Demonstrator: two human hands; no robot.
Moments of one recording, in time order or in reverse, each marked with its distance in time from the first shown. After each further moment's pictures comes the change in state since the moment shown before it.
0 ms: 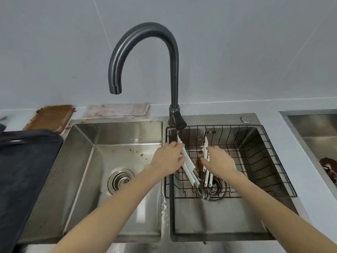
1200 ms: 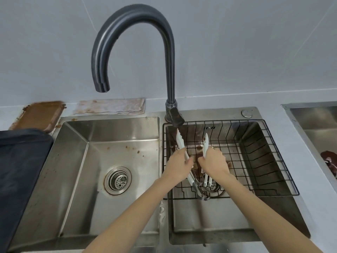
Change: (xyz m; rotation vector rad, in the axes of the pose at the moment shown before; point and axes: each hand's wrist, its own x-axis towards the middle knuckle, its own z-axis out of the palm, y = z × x) left_hand 0.014 0.021 0.042 -0.574 -0.065 -0.227; right_hand 0.013 -0.011 0.016 0.236 -0.032 0.221
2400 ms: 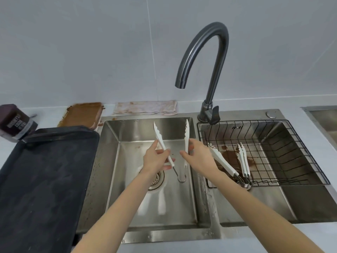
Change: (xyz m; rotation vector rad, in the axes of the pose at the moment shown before) left_hand -0.075 -0.110 -0.133 -0.830 0.222 -0.241; right_hand -0.064 -0.133 0.064 0.279 0.065 -0.297
